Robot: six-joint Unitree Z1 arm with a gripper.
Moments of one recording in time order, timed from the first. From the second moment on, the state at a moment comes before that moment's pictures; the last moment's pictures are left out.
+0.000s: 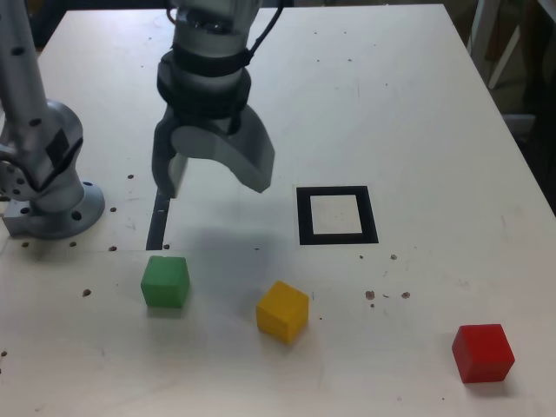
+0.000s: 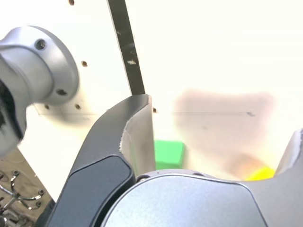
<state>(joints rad) -0.24 1.73 -1.21 1.31 0.03 -0.14</state>
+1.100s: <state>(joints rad) -0.40 2.20 -2.07 1.58 0.00 -0.31</state>
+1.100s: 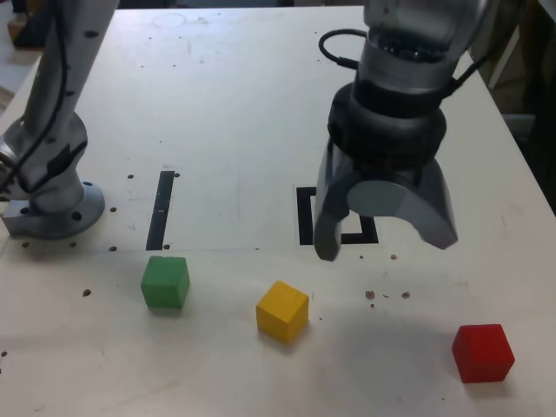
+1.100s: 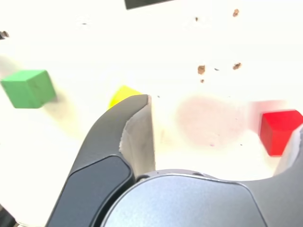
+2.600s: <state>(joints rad) -0.45 2.61 -2.61 1.62 -0.05 -0.40</state>
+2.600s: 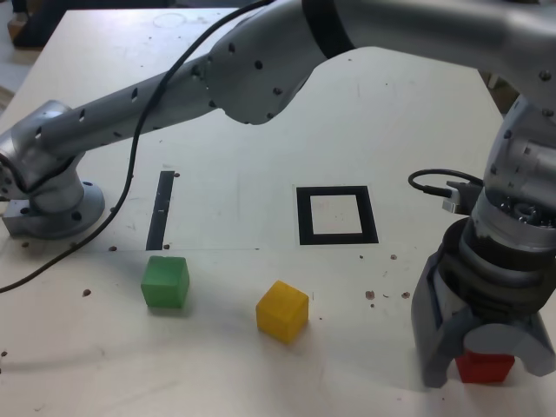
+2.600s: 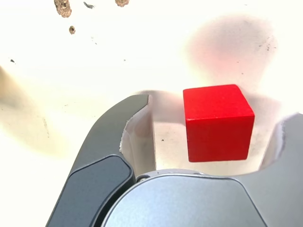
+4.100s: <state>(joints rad) -0.40 2.33 -2.23 1.62 0.02 -0.30</state>
